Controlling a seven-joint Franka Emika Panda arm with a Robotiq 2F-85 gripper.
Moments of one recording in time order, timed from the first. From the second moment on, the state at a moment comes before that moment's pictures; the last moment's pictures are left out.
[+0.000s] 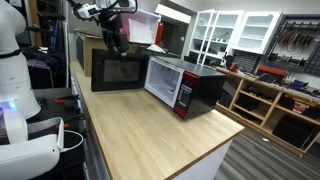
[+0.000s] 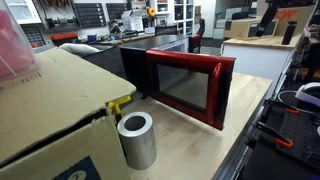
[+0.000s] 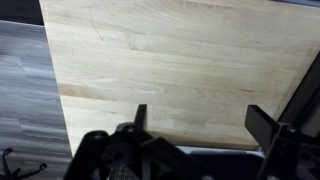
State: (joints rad) arm -0.16 -0.77 -0.34 -2.80 -0.22 2.28 -0.43
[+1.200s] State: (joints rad) arm 0.03 -0.63 -0.19 -2.65 -0.04 2.28 -0.34
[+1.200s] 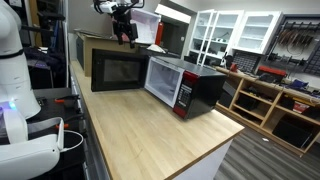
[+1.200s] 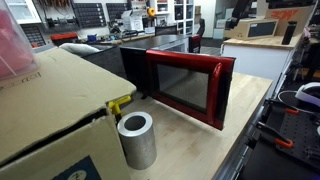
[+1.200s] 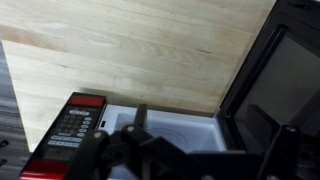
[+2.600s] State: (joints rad) arm 0.26 -0.39 -0.06 -2.43 -0.01 2.30 -0.58
